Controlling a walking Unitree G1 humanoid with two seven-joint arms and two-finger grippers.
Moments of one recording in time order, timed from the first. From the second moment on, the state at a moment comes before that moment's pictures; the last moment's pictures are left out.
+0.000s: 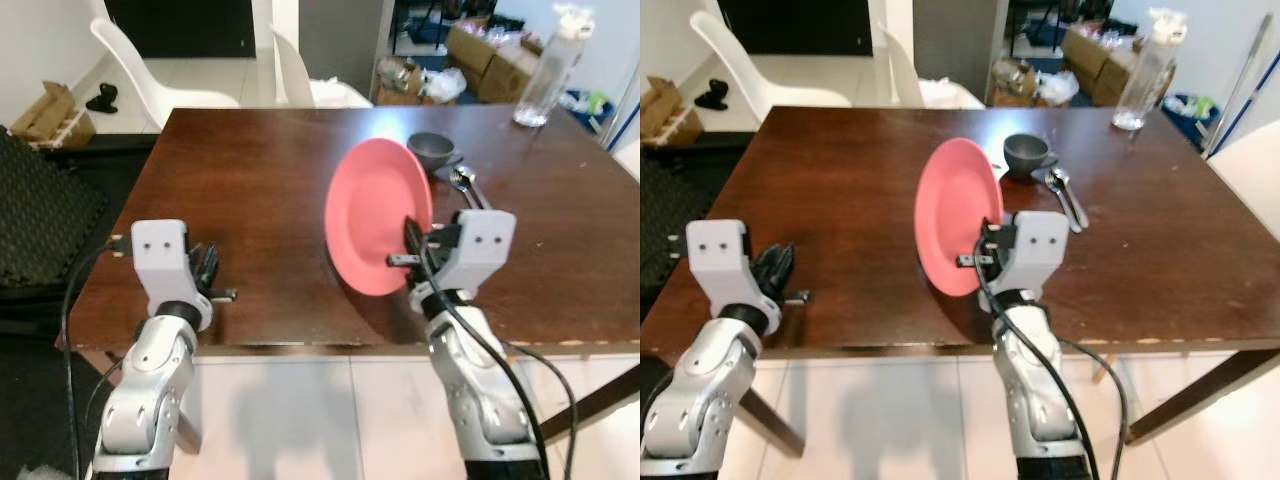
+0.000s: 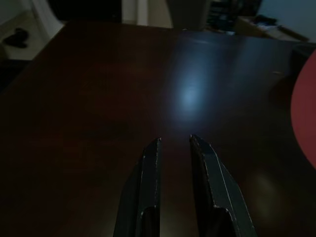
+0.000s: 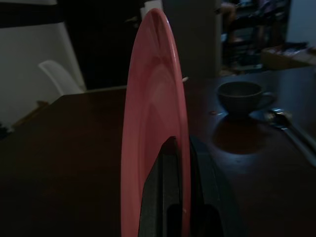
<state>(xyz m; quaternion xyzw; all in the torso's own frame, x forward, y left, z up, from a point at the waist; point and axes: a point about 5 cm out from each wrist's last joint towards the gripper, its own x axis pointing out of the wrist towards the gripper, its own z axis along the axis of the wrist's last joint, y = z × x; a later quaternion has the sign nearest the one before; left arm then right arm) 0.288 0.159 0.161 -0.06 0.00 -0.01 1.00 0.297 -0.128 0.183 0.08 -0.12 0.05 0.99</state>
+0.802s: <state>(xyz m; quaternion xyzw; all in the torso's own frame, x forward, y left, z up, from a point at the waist) 0.289 0.155 0.160 -0.06 0.00 -0.02 1.00 0.299 -0.129 0.184 0.09 -0.12 0.05 0.99</state>
